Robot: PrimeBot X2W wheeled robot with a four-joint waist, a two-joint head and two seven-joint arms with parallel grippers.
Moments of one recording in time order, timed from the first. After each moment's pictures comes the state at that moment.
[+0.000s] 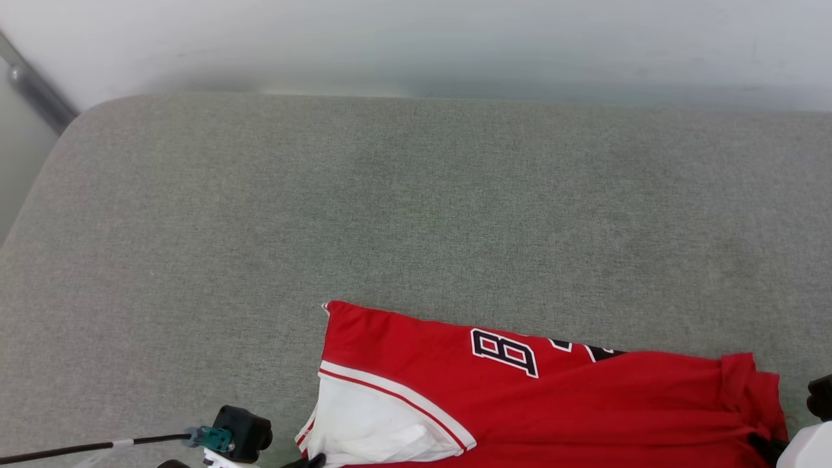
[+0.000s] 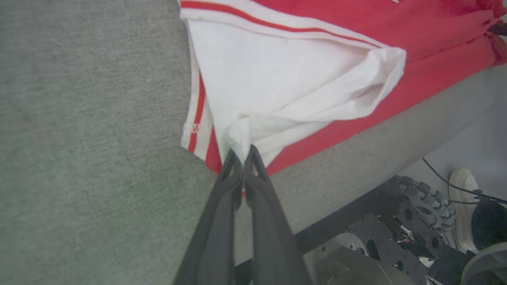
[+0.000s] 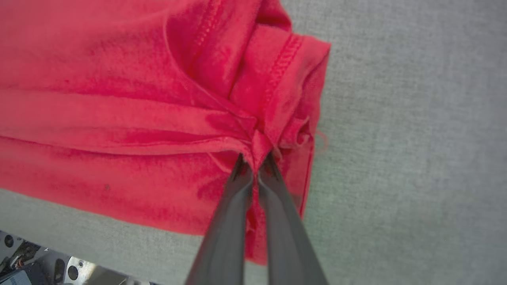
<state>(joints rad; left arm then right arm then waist) -0.17 0.78 -0.92 -0.04 -0.99 0.08 0.08 0.13 -0.48 0.00 0.06 0.50 0.13 0.58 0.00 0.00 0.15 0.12</state>
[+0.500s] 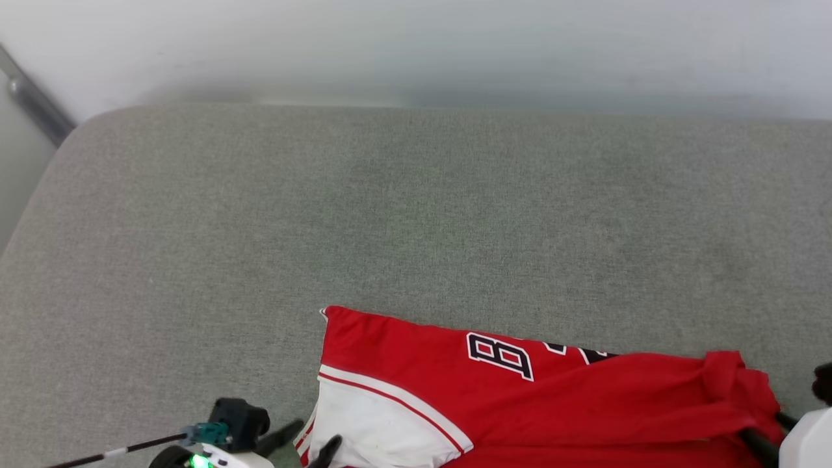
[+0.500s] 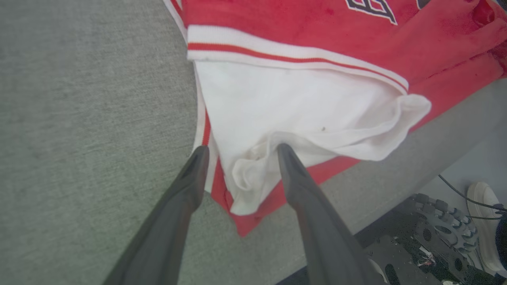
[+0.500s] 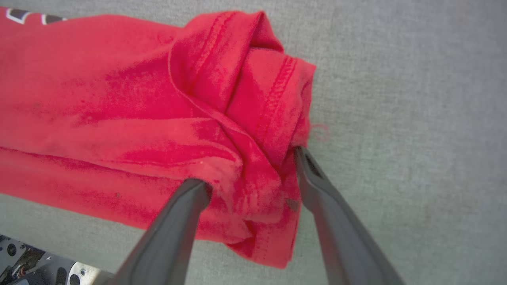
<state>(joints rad) -0.19 0.72 -0.92 0.07 -0.94 0.05 -0.02 0.11 -0.49 0.00 0.06 0.51 0.13 0.59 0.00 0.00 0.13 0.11</state>
